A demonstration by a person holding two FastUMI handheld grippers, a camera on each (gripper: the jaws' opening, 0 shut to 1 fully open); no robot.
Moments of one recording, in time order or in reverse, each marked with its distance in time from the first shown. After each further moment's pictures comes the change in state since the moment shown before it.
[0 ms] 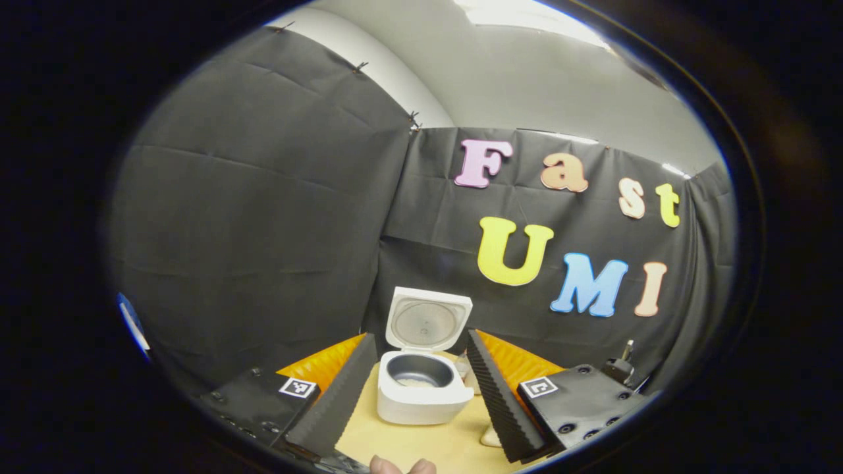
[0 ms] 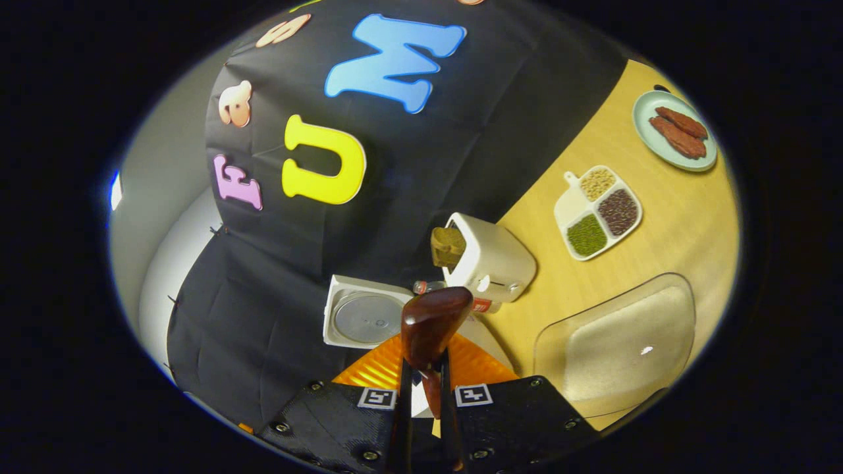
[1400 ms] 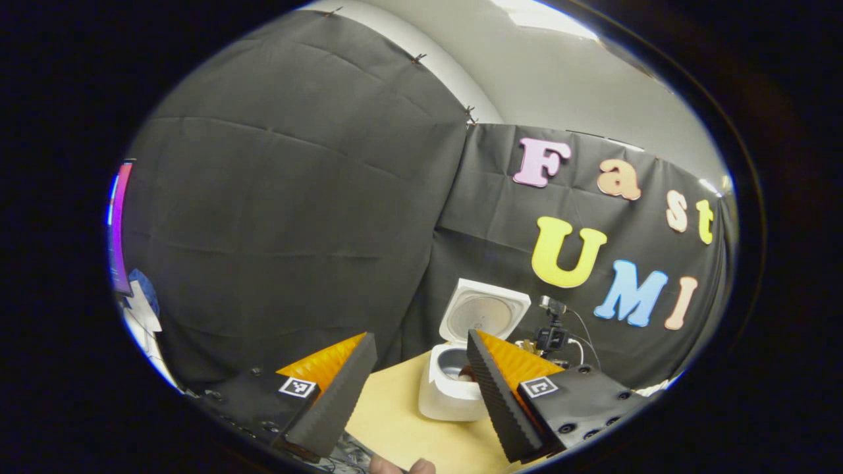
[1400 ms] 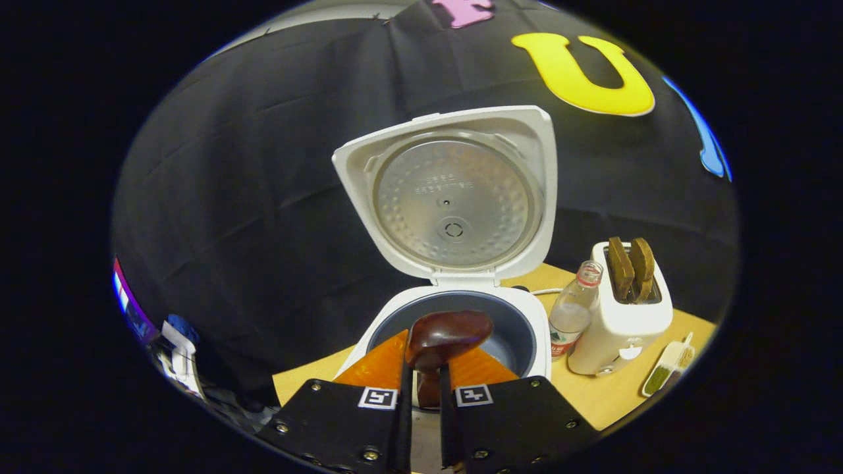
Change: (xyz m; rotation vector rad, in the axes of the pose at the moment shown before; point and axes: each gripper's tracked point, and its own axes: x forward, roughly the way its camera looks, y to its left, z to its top) left arm -0.003 0.115 -0.024 -0.081 0.037 0.174; right arm 0.216 0.031 -0.169 -1.130 0.312 -0.035
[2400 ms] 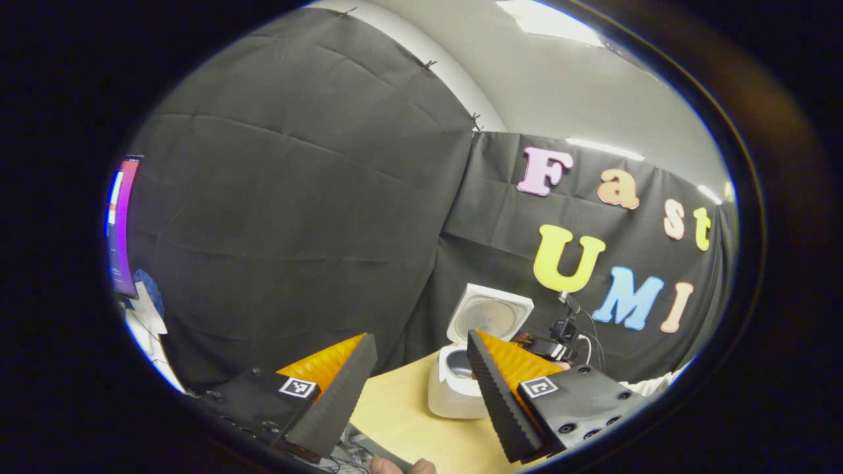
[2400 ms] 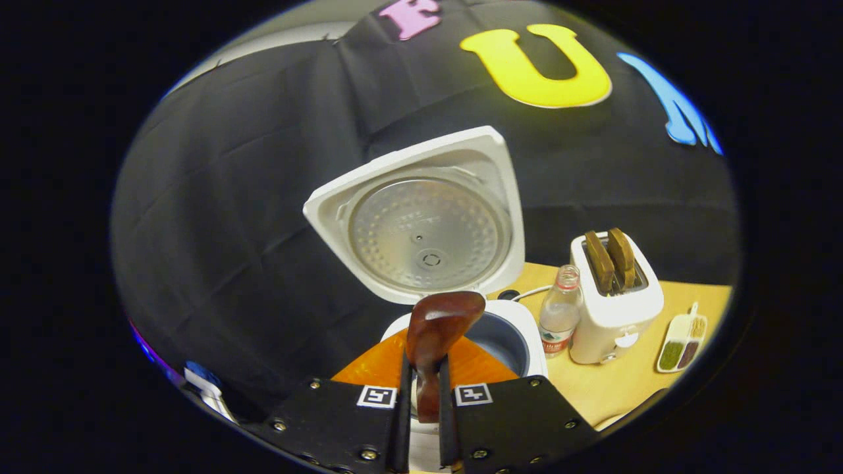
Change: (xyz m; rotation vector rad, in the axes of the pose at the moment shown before) left arm -0.037 0.038 0.023 -0.021 -0.027 -0.014; right arm -0.020 -0.021 0.044 0.357 -0.072 -0.053
